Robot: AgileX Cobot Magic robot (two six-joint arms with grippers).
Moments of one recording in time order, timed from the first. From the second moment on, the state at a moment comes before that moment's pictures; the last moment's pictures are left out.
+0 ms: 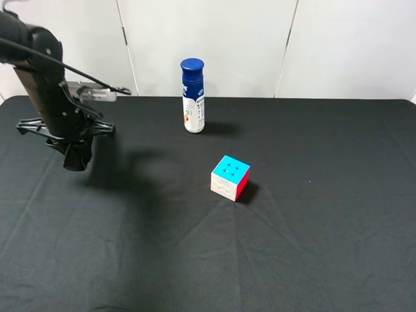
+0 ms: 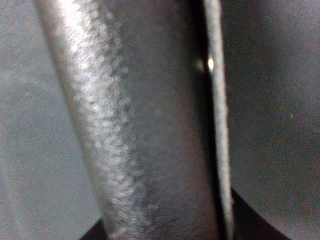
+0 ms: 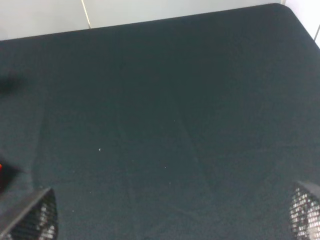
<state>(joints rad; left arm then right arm) -0.24 1.88 -1.15 0.13 0.72 -0.27 -0.06 -0.01 -0.49 0.01 1.02 0.02</state>
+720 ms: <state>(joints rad) -0.24 1.67 -1.15 0.10 0.96 -0.17 -0.06 -0.01 -0.49 0.01 1.02 0.02</state>
